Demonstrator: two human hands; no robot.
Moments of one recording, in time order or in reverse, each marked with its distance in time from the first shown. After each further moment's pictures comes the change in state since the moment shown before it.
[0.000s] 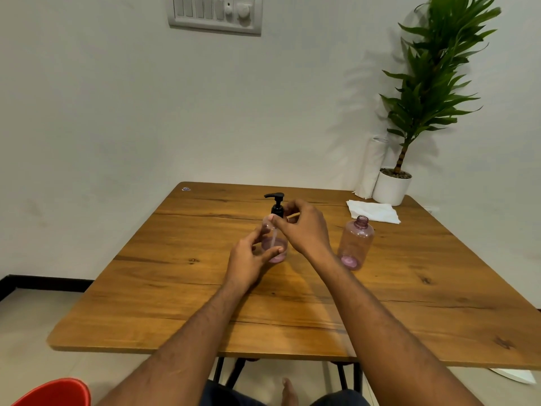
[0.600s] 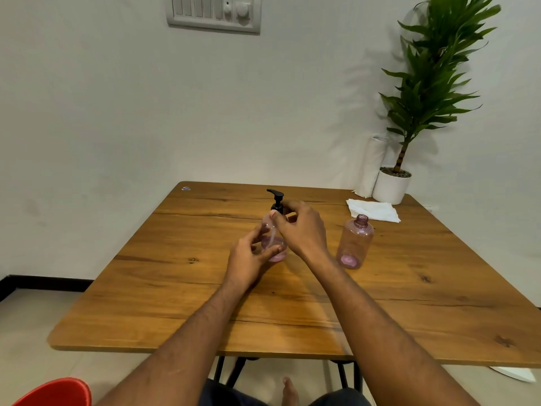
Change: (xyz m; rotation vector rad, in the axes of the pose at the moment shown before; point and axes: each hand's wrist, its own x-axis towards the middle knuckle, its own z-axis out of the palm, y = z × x) left_hand 0.000 0.000 0.000 -0.013 0.004 -0.023; right_hand -0.003 -0.001 0.008 -0.039 0.043 -0.038
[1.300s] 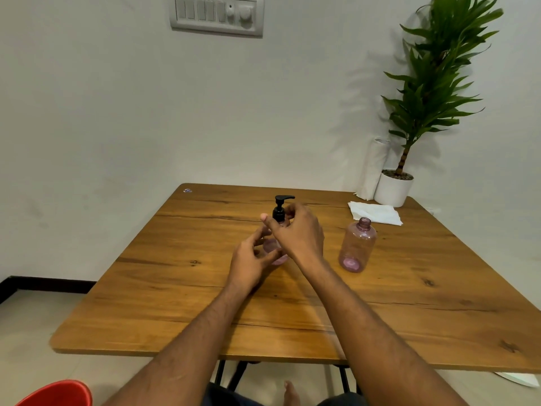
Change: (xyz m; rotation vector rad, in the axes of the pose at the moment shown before) left_hand -0.002 0.001 -0.001 -0.046 -0.002 -0.010; right_hand -0.003 -0.007 0.012 -0.097 0.050 0.058
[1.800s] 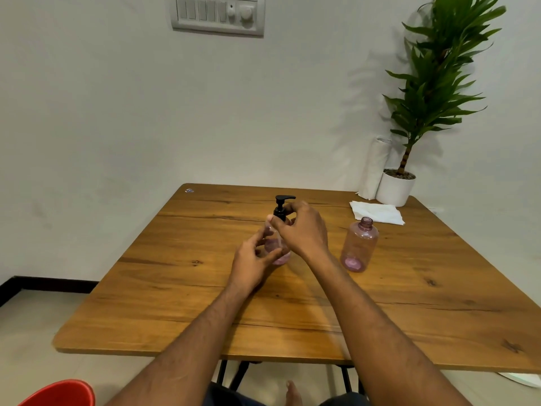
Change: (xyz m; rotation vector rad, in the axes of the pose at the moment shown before) left_hand 0.003 -0.005 0.000 -0.003 -0.019 0.005; right_hand 0.009 0.003 -0.005 -0.004 -0.052 -0.071
